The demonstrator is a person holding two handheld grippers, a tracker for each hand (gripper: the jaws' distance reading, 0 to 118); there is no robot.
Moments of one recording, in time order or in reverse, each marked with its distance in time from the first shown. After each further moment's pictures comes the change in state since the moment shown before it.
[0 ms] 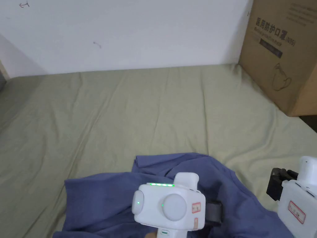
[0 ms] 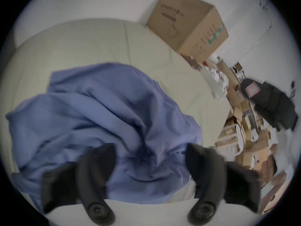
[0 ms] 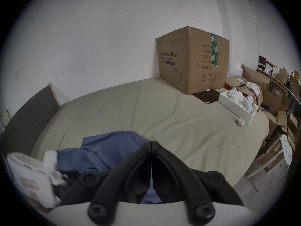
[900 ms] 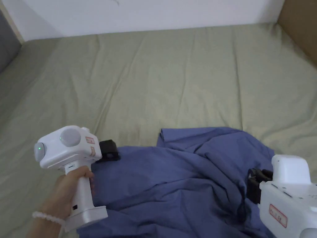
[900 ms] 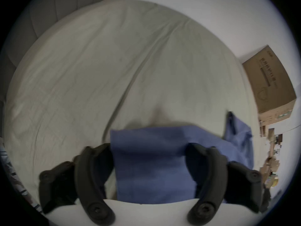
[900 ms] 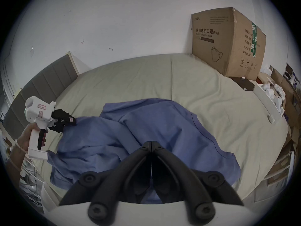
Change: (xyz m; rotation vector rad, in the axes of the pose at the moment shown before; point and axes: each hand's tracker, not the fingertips) left arm -0.308 0.041 0.036 -0.023 0.436 0.552; right arm -0.077 -0.054 -0.061 -0.236 0.192 0.133
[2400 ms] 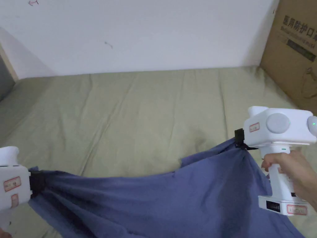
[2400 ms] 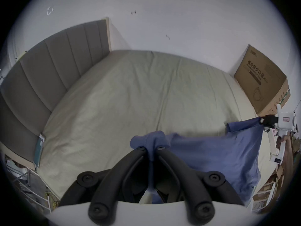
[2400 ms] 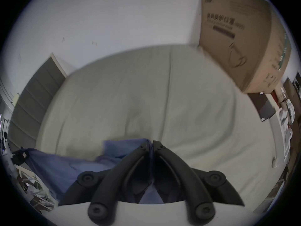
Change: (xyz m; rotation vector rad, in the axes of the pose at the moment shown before) left arm -0.008 -0.012 0.181 0.395 0.122 -0.193; right arm 0.066 0.219 -0.120 -0.142 0.025 -0.020
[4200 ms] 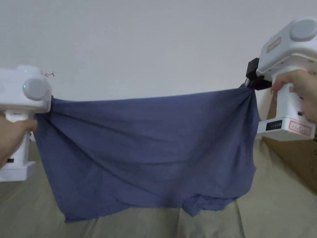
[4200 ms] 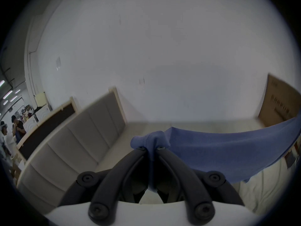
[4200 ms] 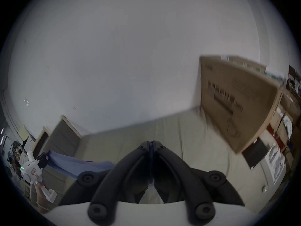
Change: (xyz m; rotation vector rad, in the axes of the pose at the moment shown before) left arm 0.037 0.308 -0.087 0.349 0.248 -0.134; right arm -0.076 0.267 0.085 0.294 0.032 -0.133
